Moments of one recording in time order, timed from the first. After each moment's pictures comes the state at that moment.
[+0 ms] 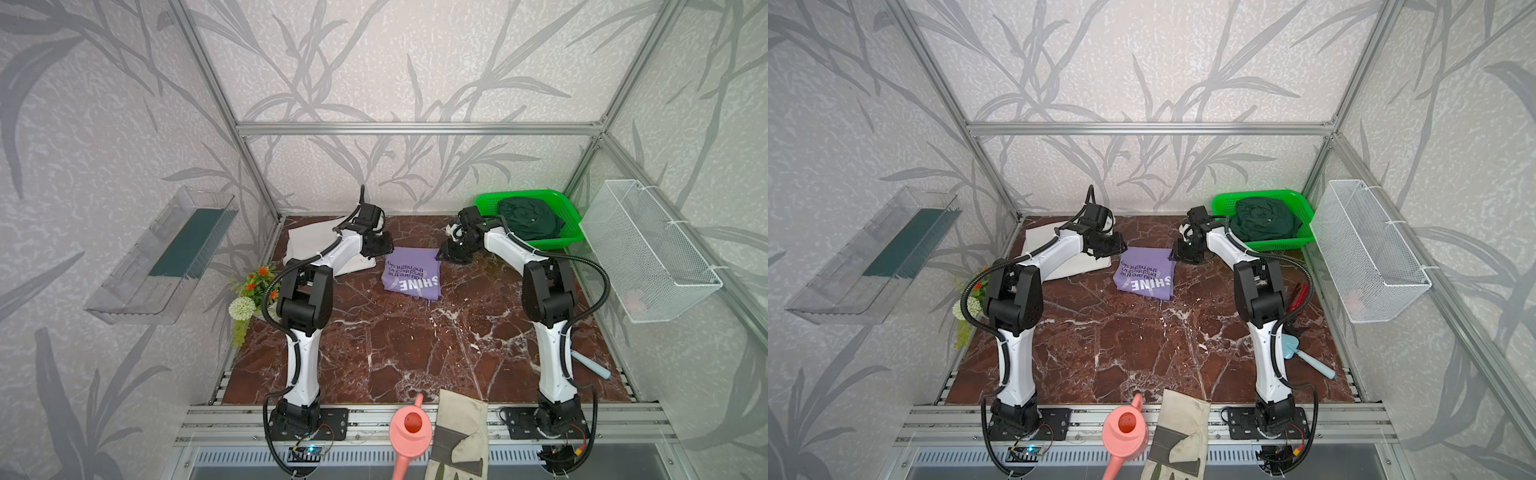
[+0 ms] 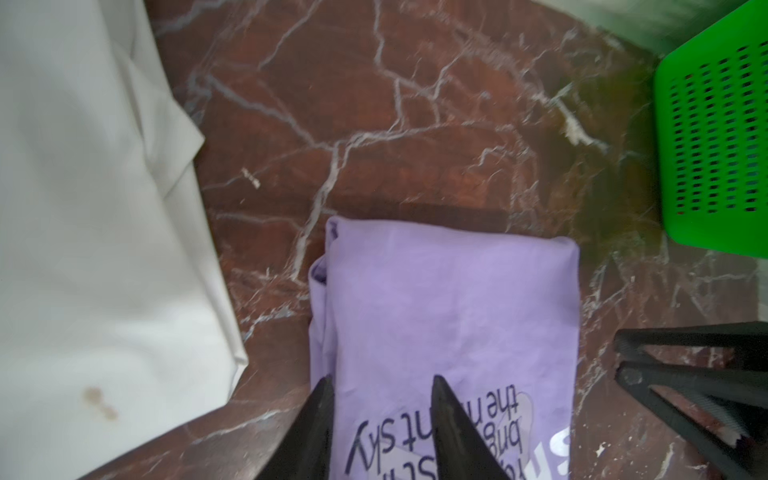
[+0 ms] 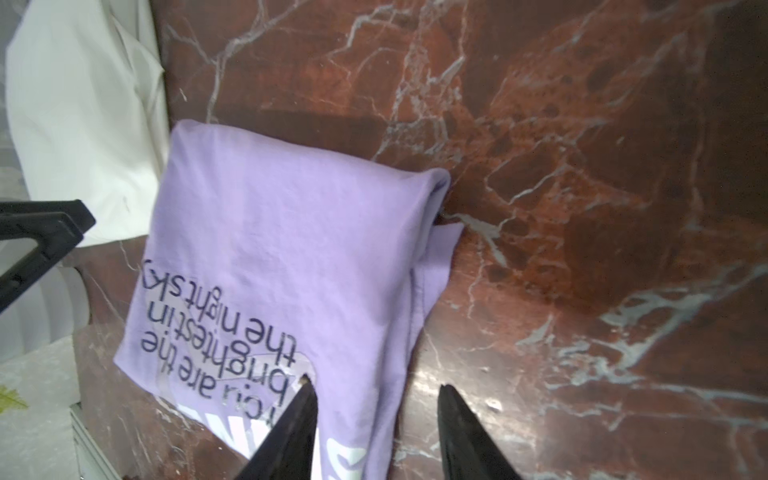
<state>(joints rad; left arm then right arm) -0.29 2.12 1.73 -0.55 0.24 -0.42 0.32 2.23 1.84 -0.71 -0.43 0.36</state>
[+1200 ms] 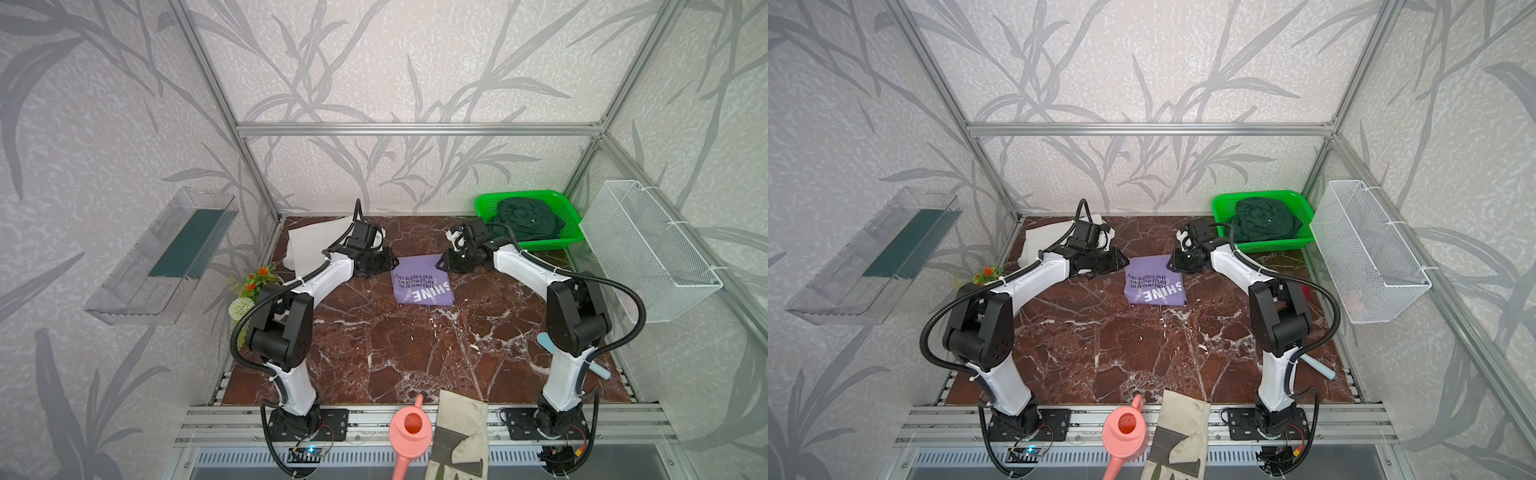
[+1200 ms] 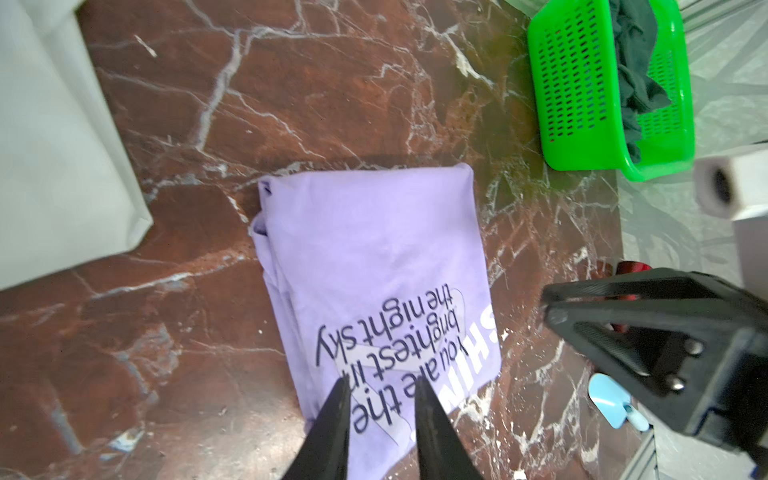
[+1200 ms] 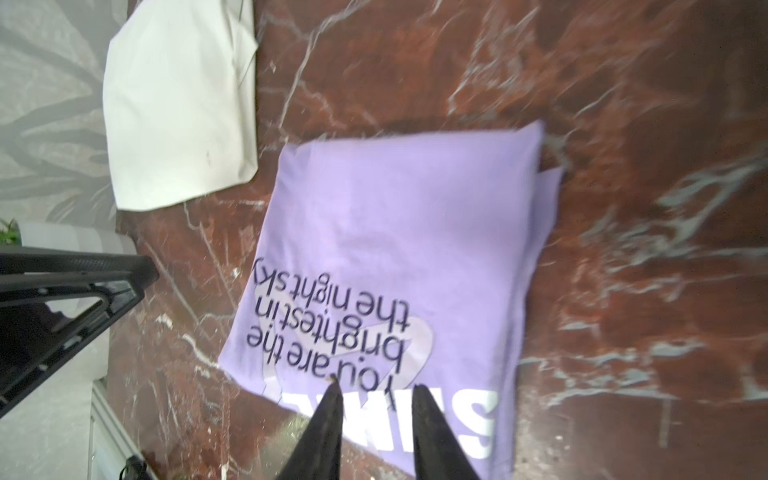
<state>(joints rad) -0.35 1.77 1.27 -0.38 0.38 -0.50 0.41 1.91 1.40 -0.48 -0.42 0.44</state>
